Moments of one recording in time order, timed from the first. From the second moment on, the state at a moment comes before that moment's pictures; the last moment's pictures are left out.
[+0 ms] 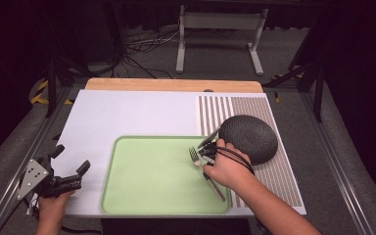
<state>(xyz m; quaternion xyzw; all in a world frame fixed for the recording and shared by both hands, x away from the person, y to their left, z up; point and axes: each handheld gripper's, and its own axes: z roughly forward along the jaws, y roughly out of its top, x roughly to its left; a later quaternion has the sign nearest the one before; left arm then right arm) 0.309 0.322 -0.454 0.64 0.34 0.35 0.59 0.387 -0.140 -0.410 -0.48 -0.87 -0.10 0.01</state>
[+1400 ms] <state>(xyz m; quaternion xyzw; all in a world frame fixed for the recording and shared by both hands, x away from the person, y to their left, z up) 0.309 0.321 -0.454 0.64 0.34 0.35 0.60 0.392 -0.136 -0.408 -0.24 -0.94 -0.24 -0.05</state>
